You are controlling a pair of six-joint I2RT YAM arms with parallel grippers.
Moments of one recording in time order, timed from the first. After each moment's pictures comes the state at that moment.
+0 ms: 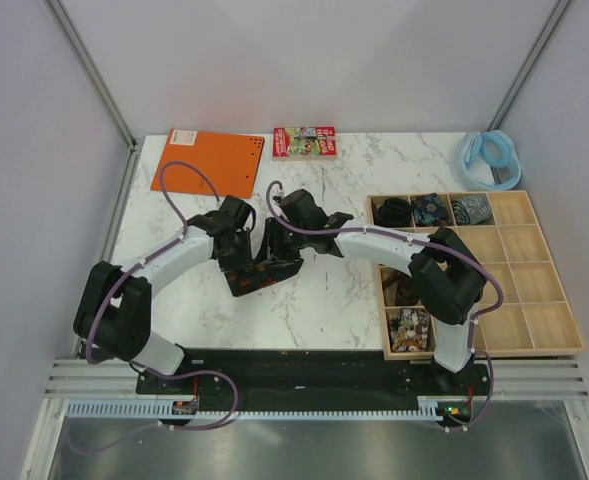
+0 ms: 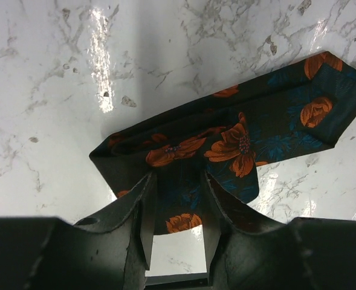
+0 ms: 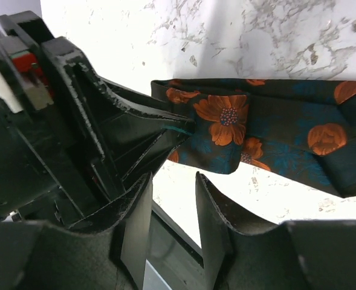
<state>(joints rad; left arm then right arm) -0.46 1.49 0.96 -0.67 -0.09 -0.53 0.84 1.89 1.35 -0.21 -0.33 0.84</state>
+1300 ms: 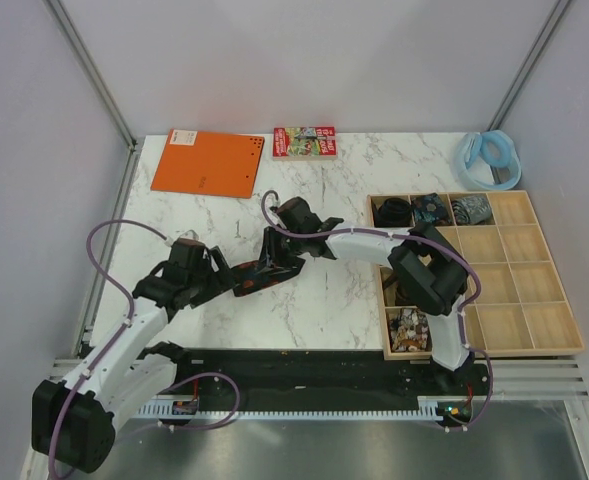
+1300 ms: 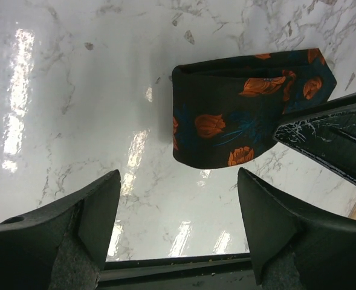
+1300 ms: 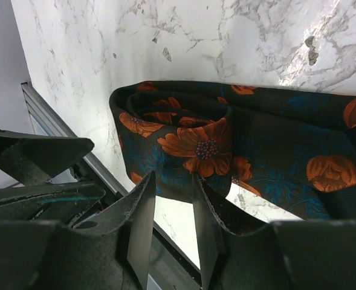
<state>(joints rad) -0.32 0.88 0.56 -0.62 -0.03 -0.74 0.83 2.01 1.34 -0.16 -0.40 0.84</state>
